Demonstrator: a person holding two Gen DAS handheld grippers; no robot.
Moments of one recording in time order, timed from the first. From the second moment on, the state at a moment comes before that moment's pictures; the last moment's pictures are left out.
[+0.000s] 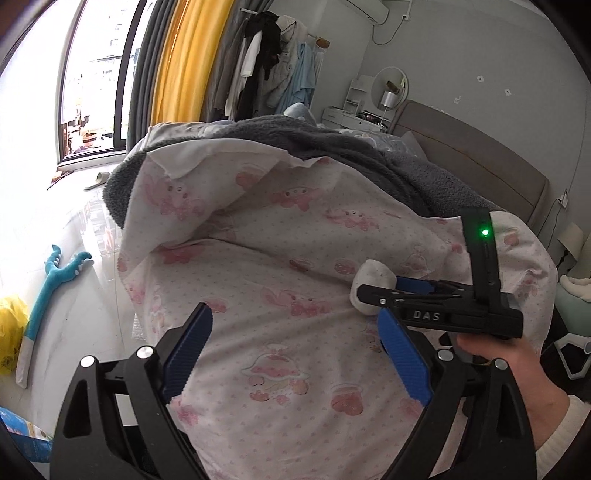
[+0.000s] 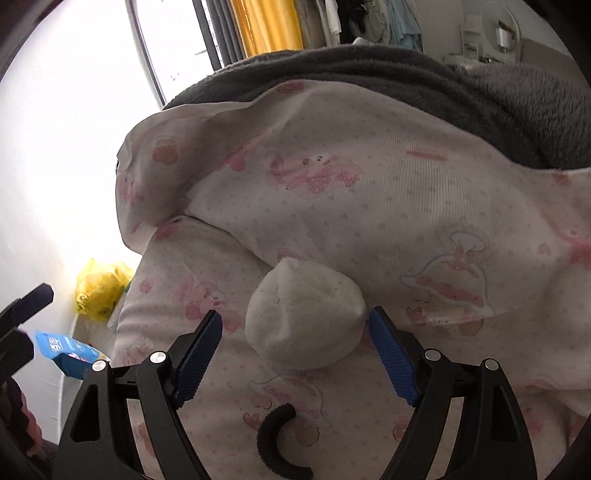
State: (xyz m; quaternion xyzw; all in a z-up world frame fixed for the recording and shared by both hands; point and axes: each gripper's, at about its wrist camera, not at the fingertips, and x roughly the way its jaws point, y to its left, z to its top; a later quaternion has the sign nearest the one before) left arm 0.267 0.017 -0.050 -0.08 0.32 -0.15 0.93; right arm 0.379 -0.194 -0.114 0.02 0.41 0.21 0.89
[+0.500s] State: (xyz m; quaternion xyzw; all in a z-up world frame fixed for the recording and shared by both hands) left arm 0.272 -0.040 -0.065 -0.02 0.34 -0.21 0.92; right arm 0.392 -0.215 -0.134 0.08 0.43 0.24 0.87
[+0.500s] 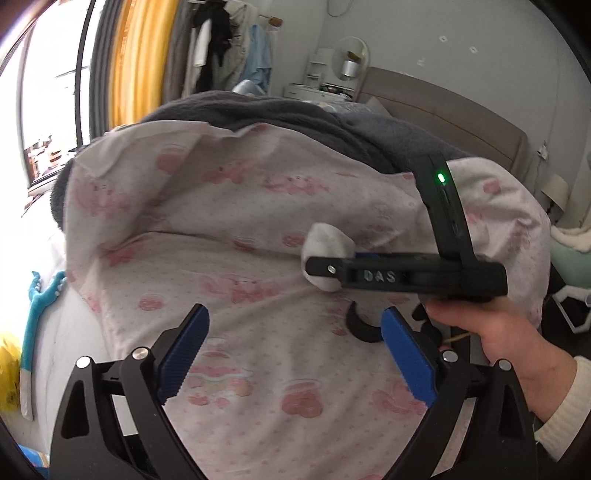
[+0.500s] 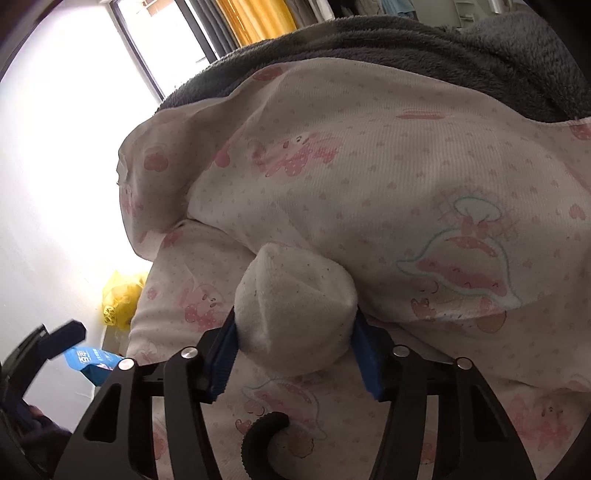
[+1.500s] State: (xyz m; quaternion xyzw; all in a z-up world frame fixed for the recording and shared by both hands) left arm 0.288 -0.114 -0.103 0.05 0.37 -0.25 0.89; right arm 0.373 -0.254 -0.094 0.10 0.38 0.25 0.88
